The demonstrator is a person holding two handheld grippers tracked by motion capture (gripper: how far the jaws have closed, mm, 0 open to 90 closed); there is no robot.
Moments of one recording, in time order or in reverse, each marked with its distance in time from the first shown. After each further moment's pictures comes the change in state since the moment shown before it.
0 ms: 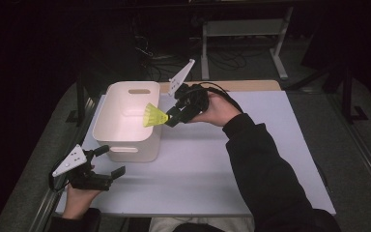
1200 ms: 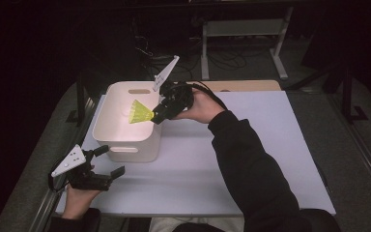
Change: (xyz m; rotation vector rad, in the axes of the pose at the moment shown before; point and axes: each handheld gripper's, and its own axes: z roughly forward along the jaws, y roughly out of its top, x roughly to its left) left arm 0.000 0.000 -0.001 -0.008 -0.003 -0.005; right arm -0.012 0.026 0.024 -0.029 0.030 0.027
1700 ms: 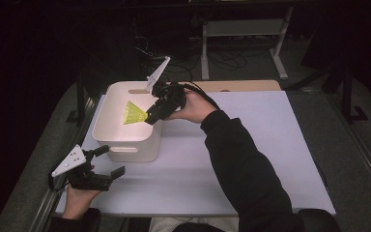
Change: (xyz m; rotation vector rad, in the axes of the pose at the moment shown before) left arm 0.000 0.000 0.000 0.001 -0.001 0.000; right arm -0.005 0.011 0.017 0.016 0.020 0.006
